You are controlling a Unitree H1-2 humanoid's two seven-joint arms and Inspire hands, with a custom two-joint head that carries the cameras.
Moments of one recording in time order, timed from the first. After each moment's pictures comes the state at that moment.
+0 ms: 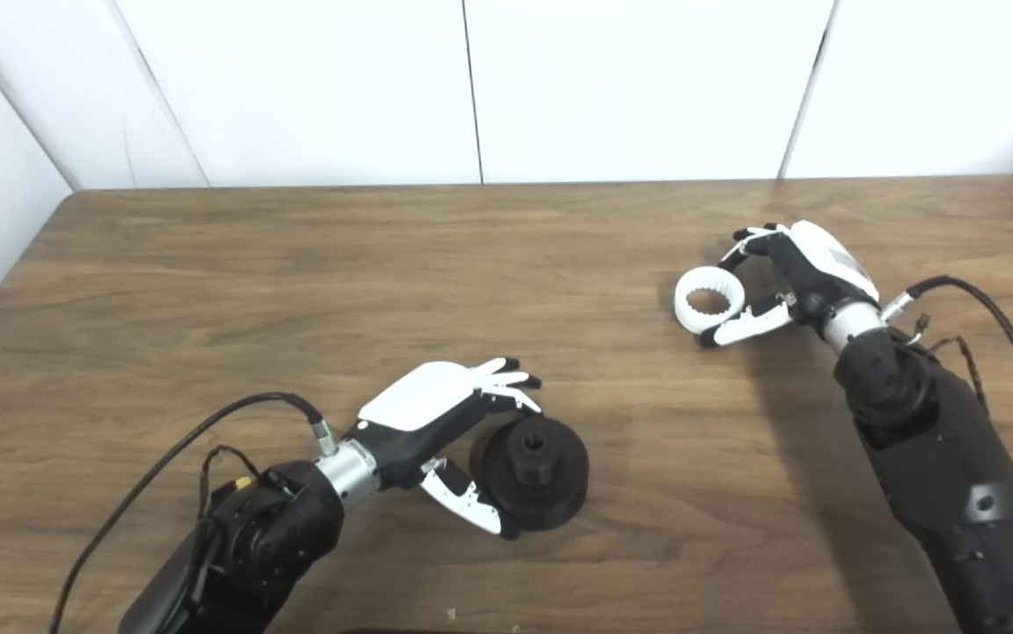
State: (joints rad) left arm -0.16 0.28 -0.46 -0.29 0.73 0.15 -0.47; right arm -0.48 -0.46 0.20 0.27 -0.48 0.17 0.17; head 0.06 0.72
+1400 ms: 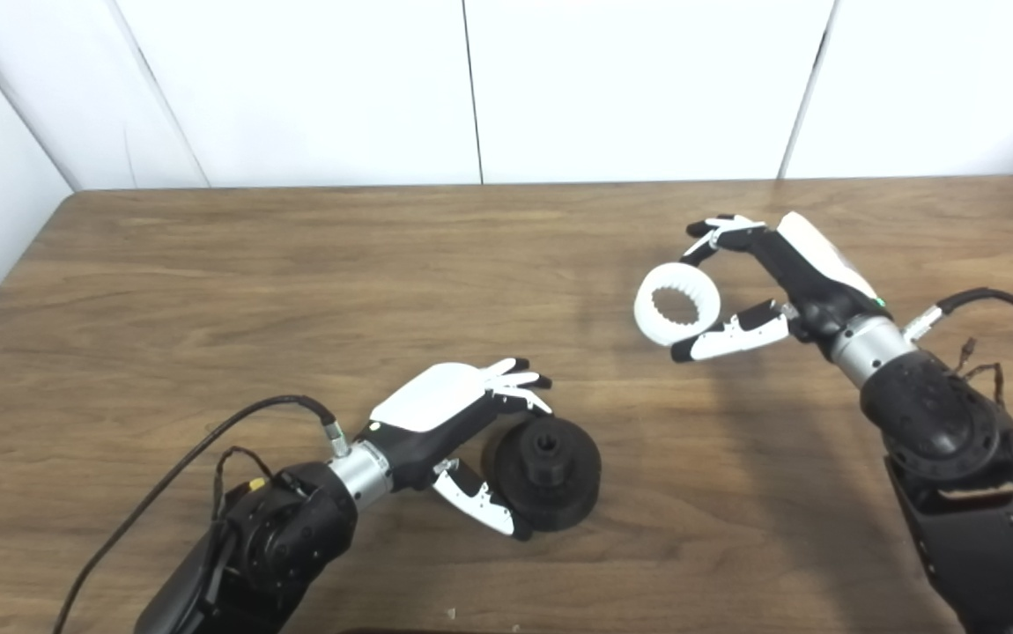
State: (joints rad) left arm -0.16 0.25 -0.47 -0.28 0.75 0.16 -0.47; right arm -0.31 -0.47 0.13 -0.27 -0.36 0.30 0.38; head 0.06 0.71
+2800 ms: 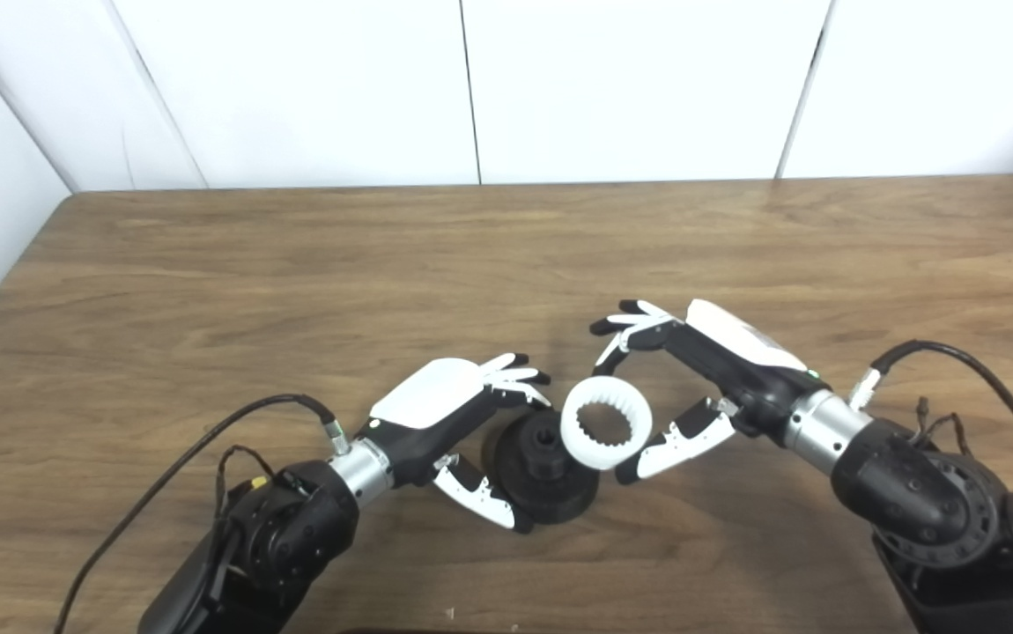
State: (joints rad) left arm -0.16 0.24 -0.46 -0.25 0.75 0.15 -0.43; right arm -0.23 -0.50 0.24 -0.49 -0.33 0.32 0.57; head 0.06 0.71
